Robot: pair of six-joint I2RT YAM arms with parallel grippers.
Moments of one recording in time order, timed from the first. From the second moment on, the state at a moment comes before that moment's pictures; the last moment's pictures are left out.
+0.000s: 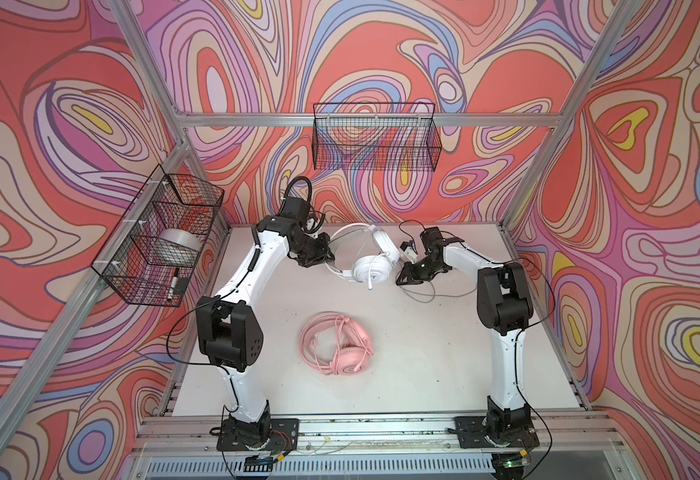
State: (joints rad) left arm -0.24 1.85 1.81 -1.01 0.47 -0.48; right arm 0.20 2.23 1.70 -0.78 -0.62 -0.03
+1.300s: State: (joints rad) left arm -0.19 1.93 1.92 -0.84 0.52 -0.76; right arm 0.20 2.07 1.35 -0.58 -0.66 -0.01
